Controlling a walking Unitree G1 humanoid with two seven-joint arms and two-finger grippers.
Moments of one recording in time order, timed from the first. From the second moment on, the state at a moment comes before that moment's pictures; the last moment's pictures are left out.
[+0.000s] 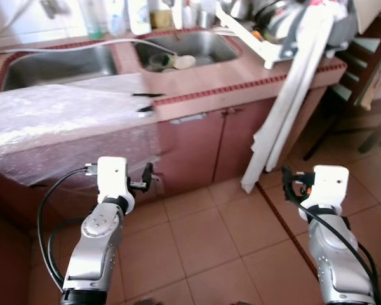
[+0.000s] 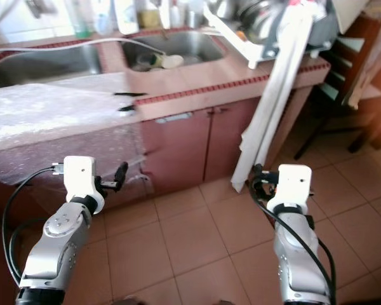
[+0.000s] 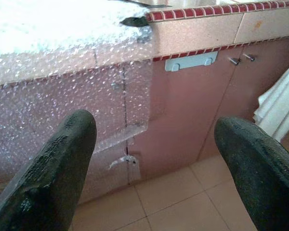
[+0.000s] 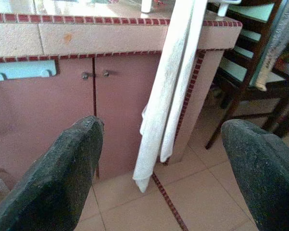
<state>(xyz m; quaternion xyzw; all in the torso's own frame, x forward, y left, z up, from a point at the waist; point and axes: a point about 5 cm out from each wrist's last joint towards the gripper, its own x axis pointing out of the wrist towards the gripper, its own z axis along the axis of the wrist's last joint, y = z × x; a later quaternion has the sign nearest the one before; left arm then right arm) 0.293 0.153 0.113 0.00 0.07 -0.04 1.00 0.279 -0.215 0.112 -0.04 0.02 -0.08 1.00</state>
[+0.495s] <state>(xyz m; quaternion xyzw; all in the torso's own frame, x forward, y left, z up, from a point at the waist) 0.293 0.155 0.112 0.00 0.07 -0.03 1.00 0.280 -0.218 0.112 -0.04 0.02 -0.08 1.00</state>
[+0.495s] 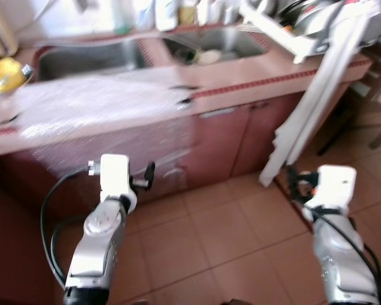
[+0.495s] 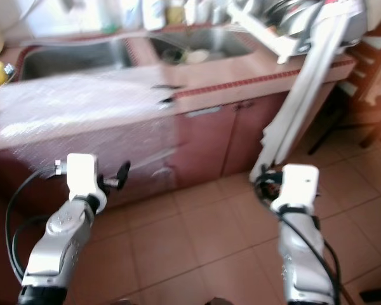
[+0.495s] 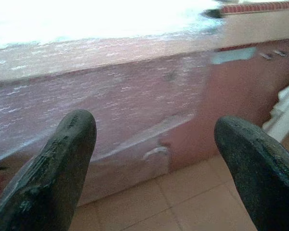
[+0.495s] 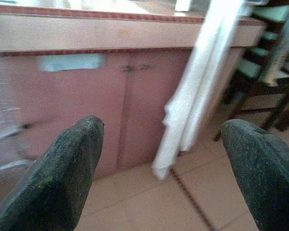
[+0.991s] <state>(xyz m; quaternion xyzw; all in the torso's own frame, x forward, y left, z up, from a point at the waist) 0.299 0.159 0.117 -0.01 0.05 -0.01 1.00 0.297 -0.197 0.121 -0.04 0.00 -0.04 1.00</state>
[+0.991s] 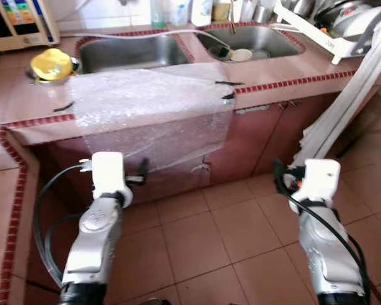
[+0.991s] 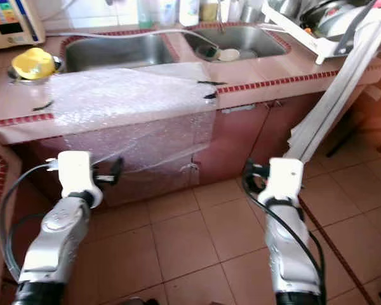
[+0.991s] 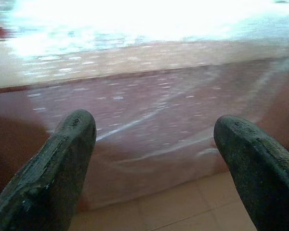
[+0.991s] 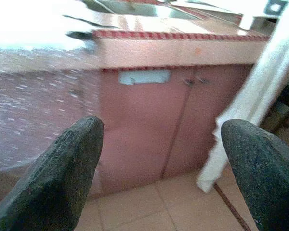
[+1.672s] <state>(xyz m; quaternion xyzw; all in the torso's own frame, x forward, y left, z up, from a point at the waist) 0.312 0.151 0.125 -0.02 0.03 -0.03 1.00 0.304 -0.193 0.120 -0.04 -0.01 -0.04 1.00</state>
